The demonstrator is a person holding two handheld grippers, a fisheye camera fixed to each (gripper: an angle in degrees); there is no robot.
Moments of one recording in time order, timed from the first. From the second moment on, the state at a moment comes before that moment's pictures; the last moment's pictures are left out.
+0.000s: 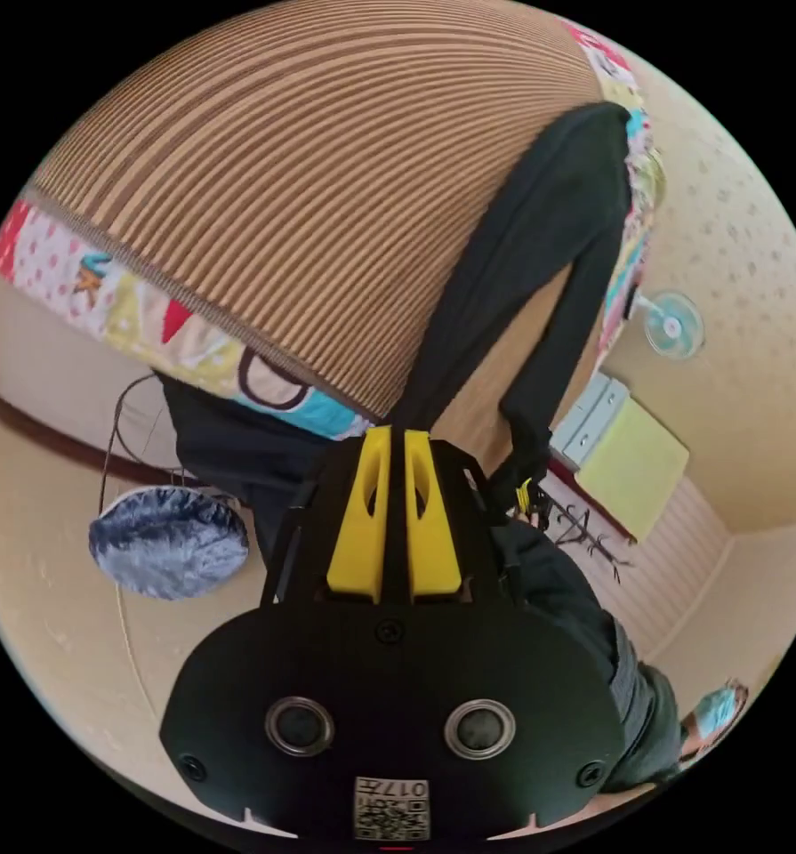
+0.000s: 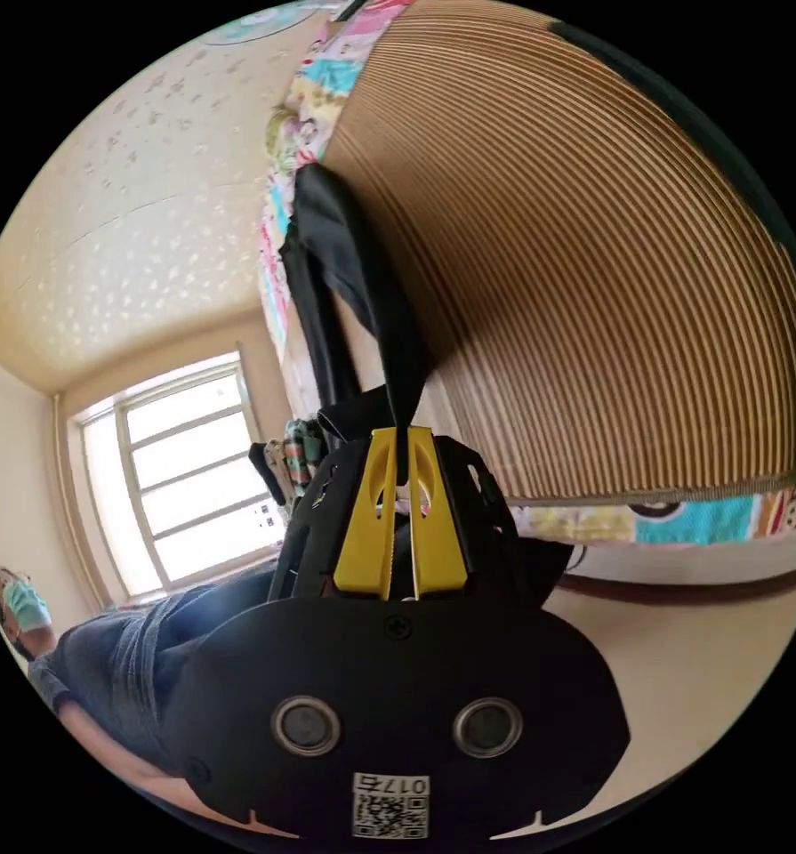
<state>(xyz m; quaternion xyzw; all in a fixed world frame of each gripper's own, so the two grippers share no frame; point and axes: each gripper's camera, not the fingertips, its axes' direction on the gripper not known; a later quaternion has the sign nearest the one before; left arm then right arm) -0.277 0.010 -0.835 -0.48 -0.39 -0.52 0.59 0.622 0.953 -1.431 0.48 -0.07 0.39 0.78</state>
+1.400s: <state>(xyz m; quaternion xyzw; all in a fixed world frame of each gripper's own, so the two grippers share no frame) -0.154 0.103 -0.644 -0.65 -0.26 -0.30 0.65 0.557 0.767 -1.556 0.20 0.09 0.18 0.96</state>
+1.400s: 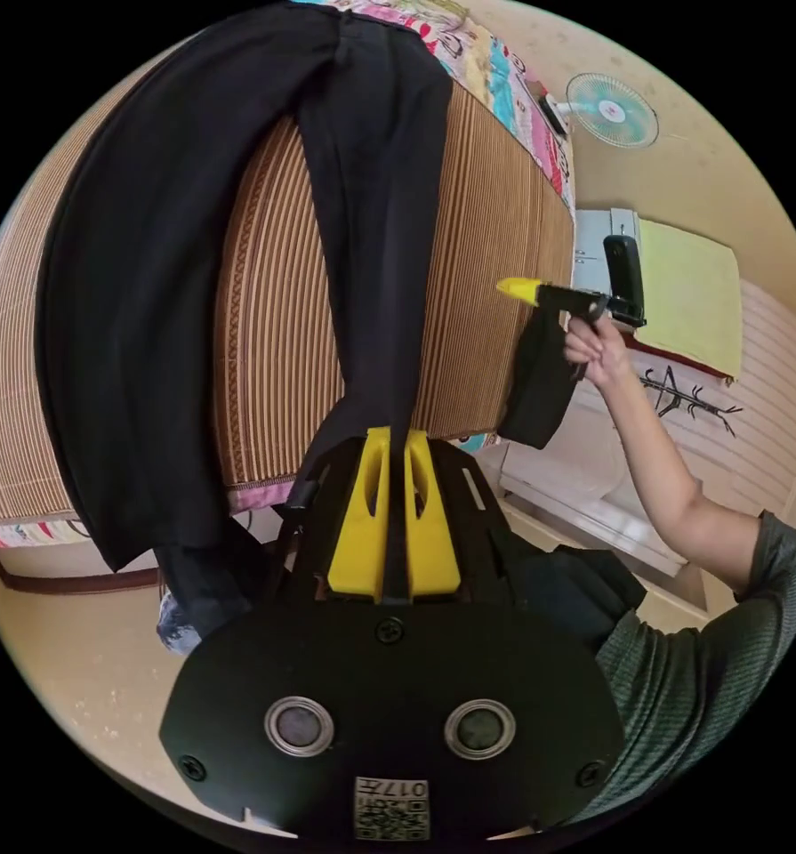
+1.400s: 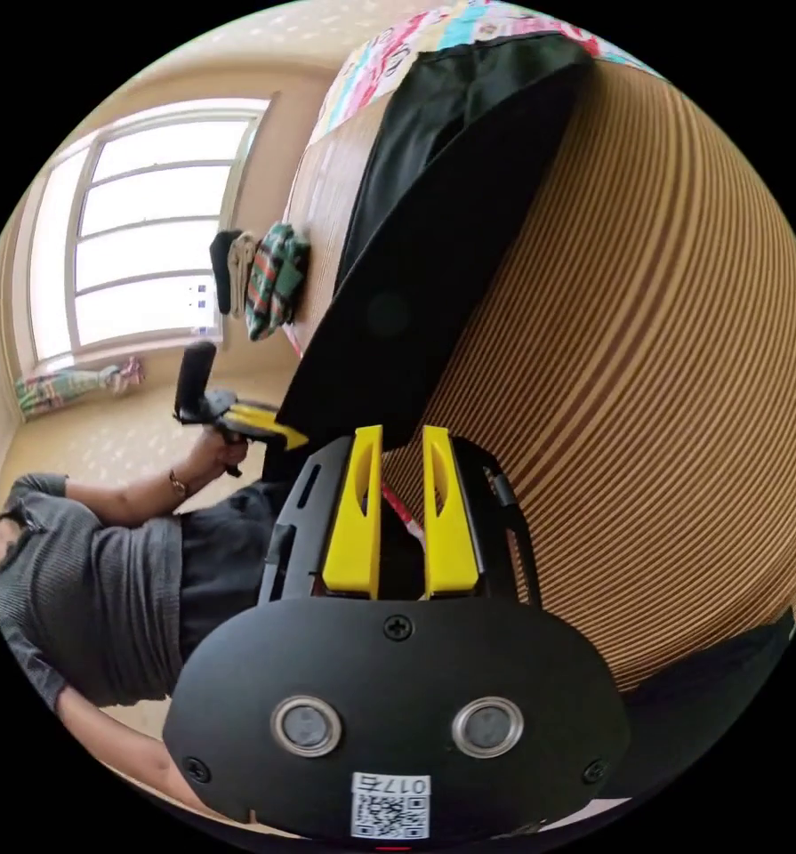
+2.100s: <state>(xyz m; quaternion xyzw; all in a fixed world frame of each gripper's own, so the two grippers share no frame) -0.190 0.053 -0.783 -0.30 -0.24 -0.56 0.73 0.501 0.443 -1.691 0.51 0.35 0.22 0.75</state>
